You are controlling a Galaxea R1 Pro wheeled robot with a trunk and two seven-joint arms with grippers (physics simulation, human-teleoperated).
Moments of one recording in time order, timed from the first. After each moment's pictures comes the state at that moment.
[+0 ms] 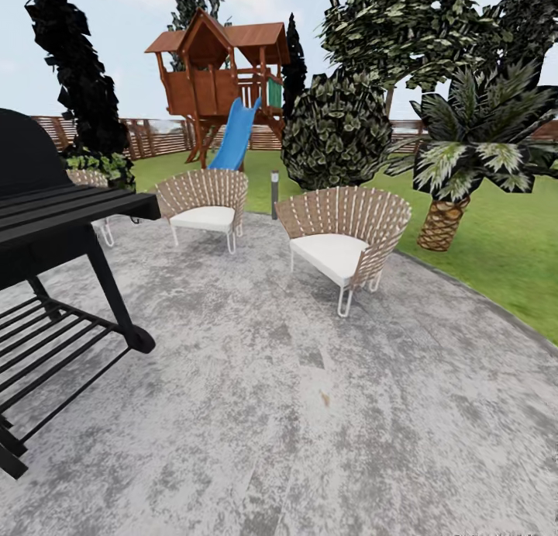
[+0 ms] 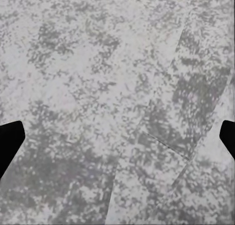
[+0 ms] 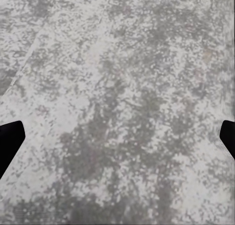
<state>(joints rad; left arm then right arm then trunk) -0.26 0.03 0.00 -0.30 -0.01 -0.18 0.00 -0.05 -0.03 0.00 -0.52 0.00 -0.25 0.00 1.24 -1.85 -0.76</state>
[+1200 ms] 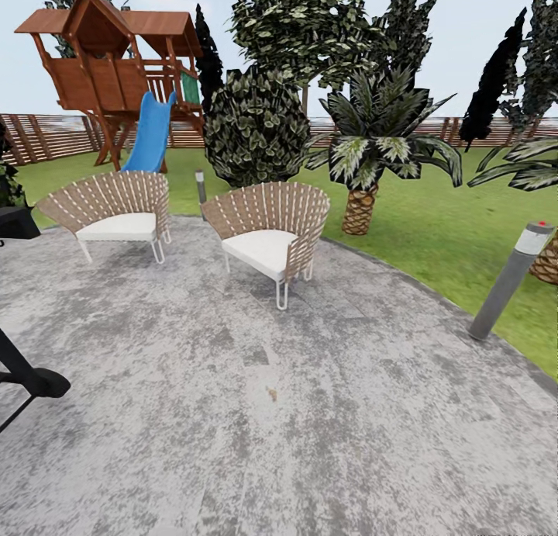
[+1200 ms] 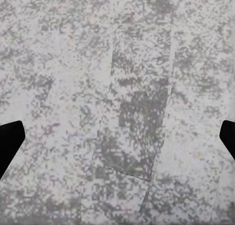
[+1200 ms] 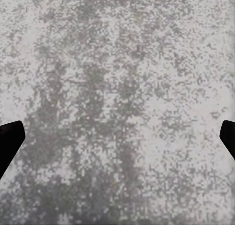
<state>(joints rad) -0.26 0.03 0.00 -0.30 -0.01 -0.18 0.00 -0.05 -0.03 0.00 -0.52 0.00 -0.25 0.00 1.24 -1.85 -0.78</state>
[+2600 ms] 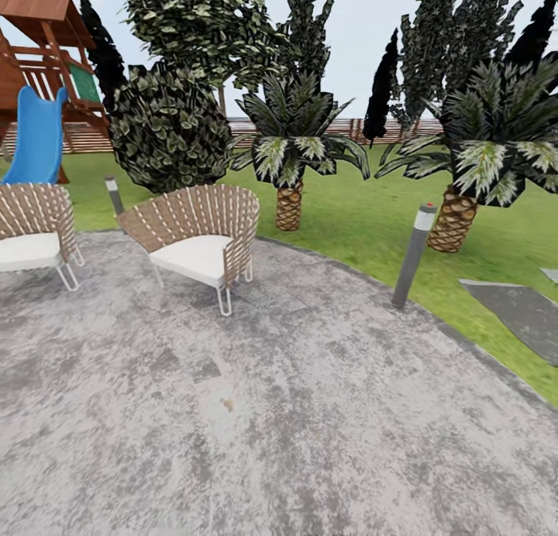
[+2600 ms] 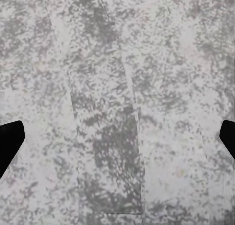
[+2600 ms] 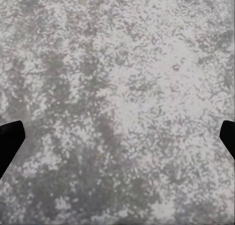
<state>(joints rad) -0.26 0.02 0.01 -0.30 -0.01 -0.18 0.00 -0.05 -0.03 -0.01 -0.52 0.00 -0.25 -0.01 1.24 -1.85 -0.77</state>
